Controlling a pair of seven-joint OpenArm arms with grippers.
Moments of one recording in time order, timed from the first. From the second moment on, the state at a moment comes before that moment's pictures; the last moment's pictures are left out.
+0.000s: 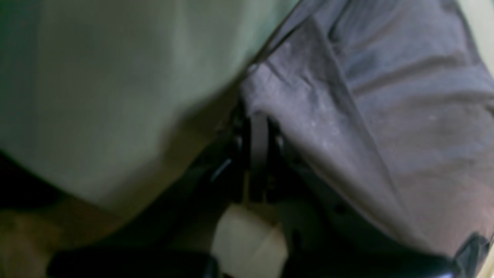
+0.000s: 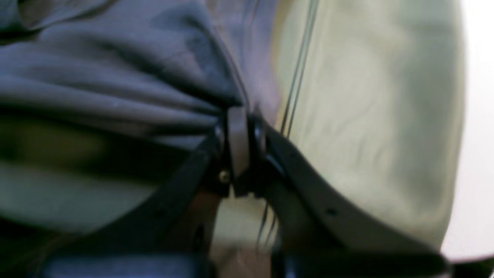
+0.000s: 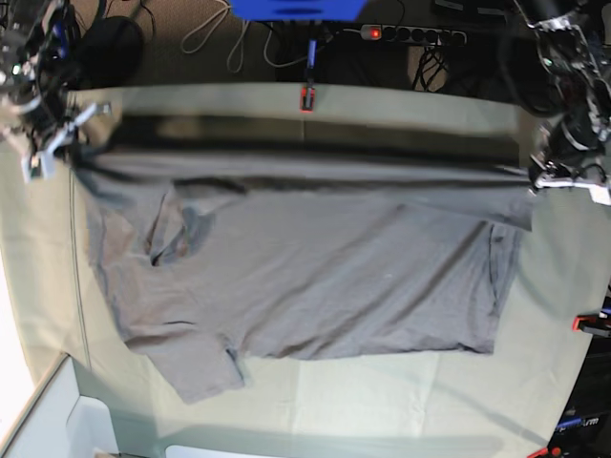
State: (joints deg) left arm 10.3 -9.9 -35.8 87.9 -37.4 0.5 50.2; right arm -23.5 7.1 37.4 95.2 0.4 40.1 -26.8
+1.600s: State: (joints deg) left arm 17.5 -7.6 -38.7 92.3 -37.6 0.4 54.8; right arm -26.3 4.7 40.5 98.4 0.1 40.1 -26.4
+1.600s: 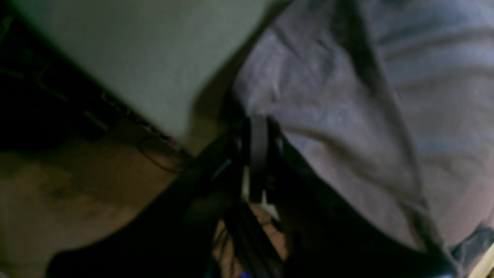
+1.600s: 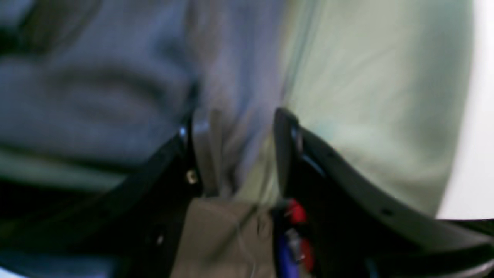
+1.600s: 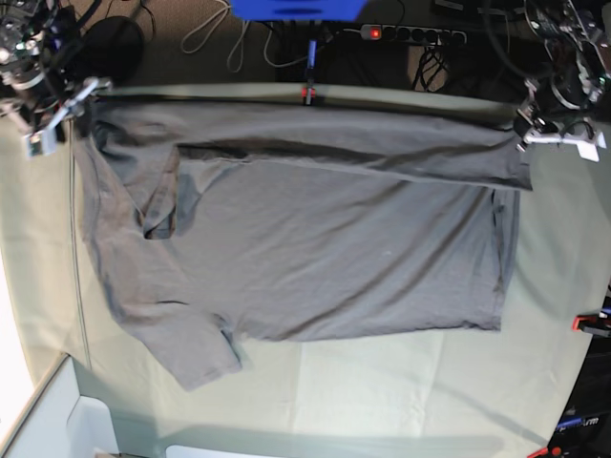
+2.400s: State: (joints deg) left arm 16.8 -7.4 -39.1 93.3 -37.2 0.7 54.6; right arm -18.2 3.7 39.9 100.6 -0.1 40.1 -27.4
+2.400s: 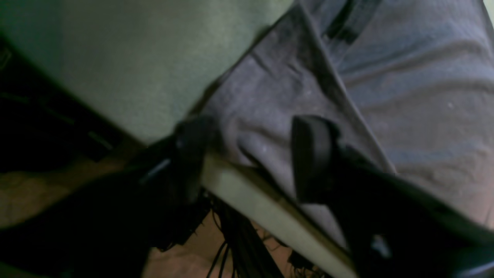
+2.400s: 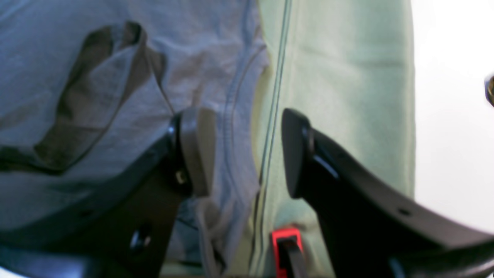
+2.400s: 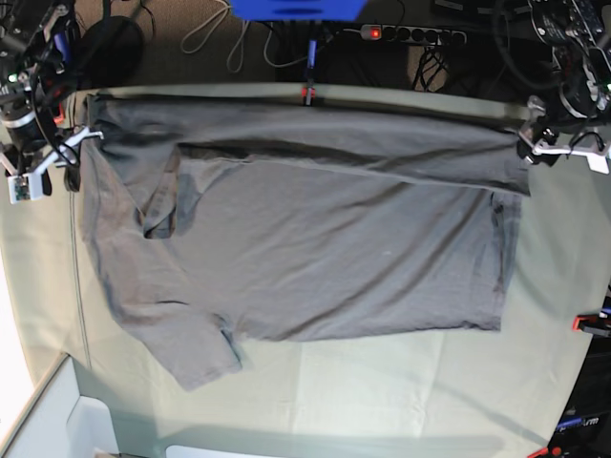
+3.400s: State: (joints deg) left arm -17.1 -10.3 -37.8 70.5 -23.5 0.8 43.3; right arm 29.6 22.7 13.6 25.5 -0.3 39.7 -5.4
